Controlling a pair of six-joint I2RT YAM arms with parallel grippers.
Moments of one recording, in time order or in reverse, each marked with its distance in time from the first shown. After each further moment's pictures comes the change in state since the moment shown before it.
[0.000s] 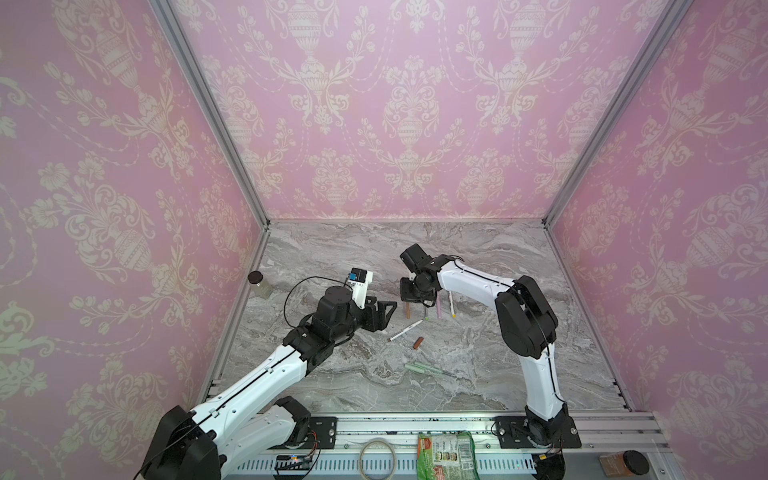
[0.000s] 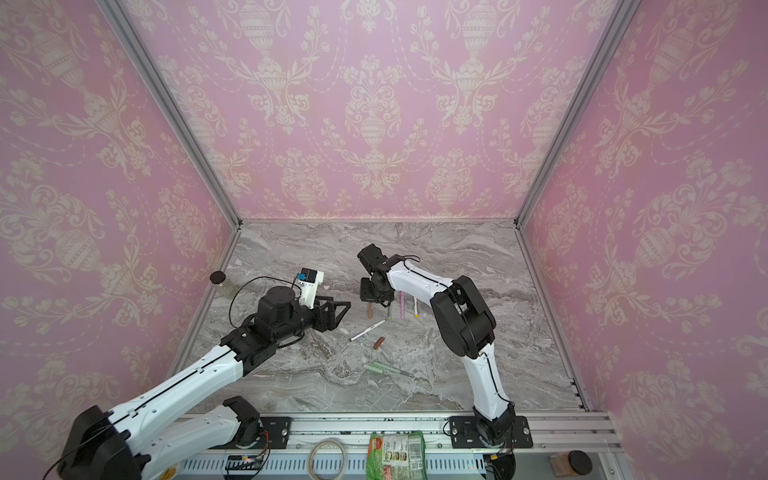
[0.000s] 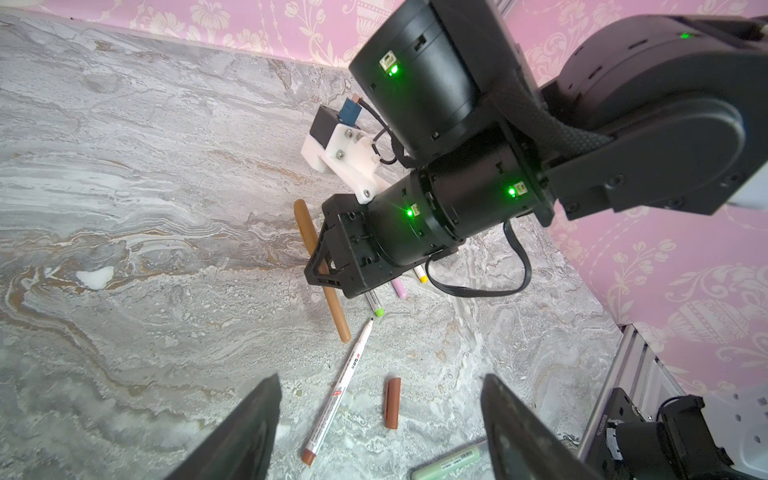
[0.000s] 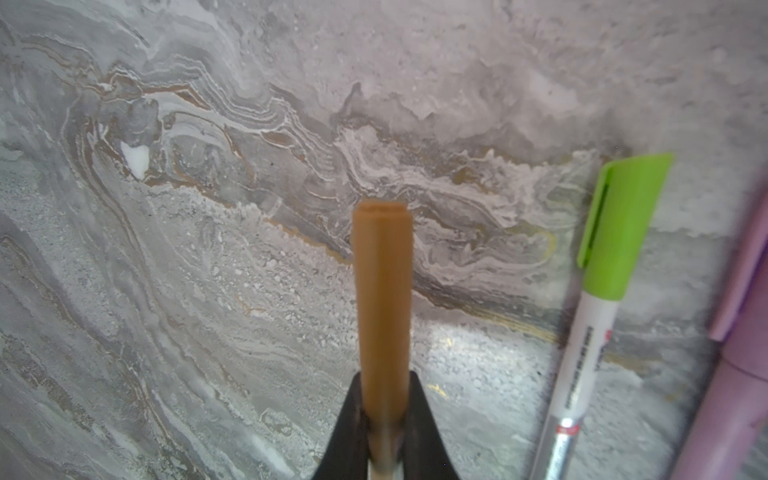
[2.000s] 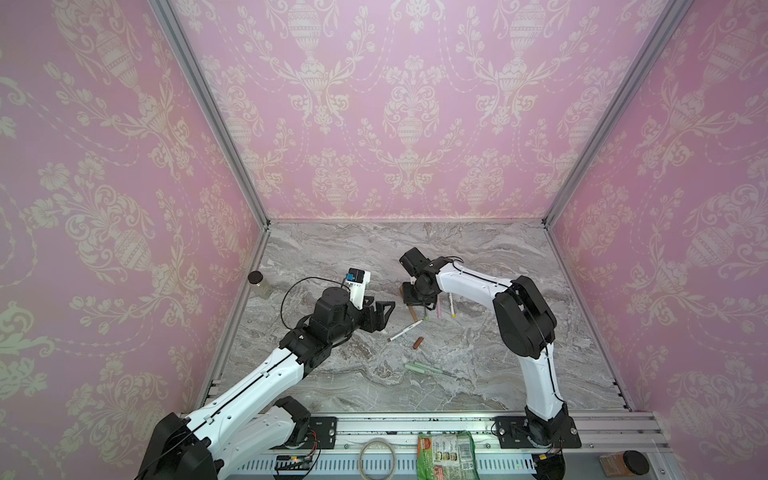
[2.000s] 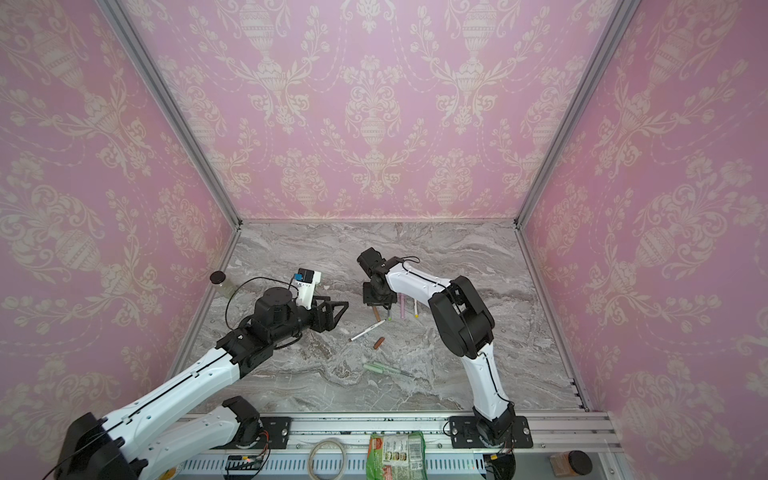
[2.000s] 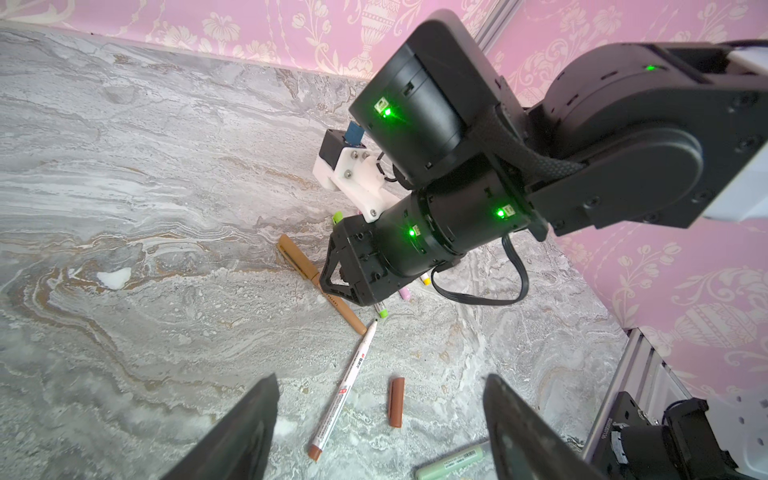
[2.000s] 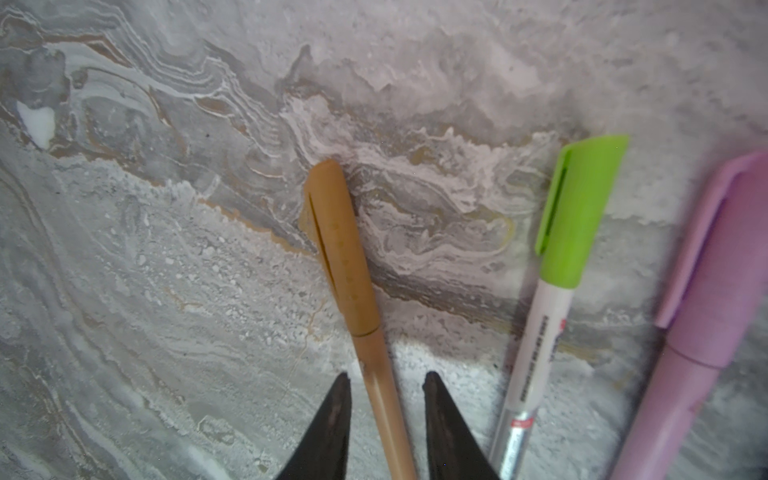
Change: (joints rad) left arm 0.002 -0.035 0.000 -0.028 -0.021 0.008; right arm 0.019 0.015 -0.005 -0.042 0.070 -0.063
